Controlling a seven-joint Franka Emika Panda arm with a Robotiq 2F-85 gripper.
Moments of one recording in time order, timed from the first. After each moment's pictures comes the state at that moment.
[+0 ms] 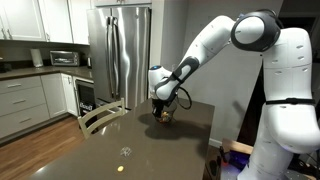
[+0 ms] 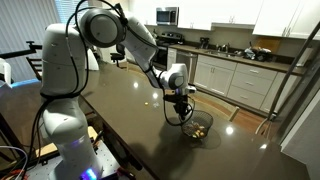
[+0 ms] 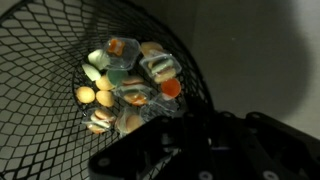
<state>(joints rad) -0.01 0.29 -0.19 -2.17 -0.31 2.47 0.06</state>
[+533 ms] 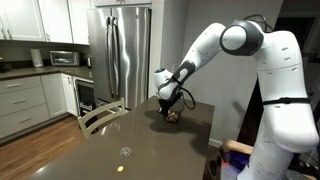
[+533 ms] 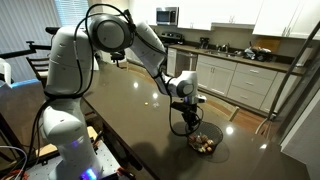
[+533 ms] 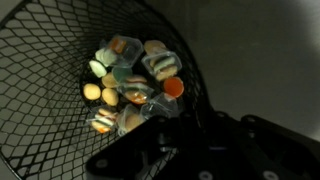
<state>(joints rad) -0.09 0.38 -0.23 -2.11 -0.30 2.46 0.09</state>
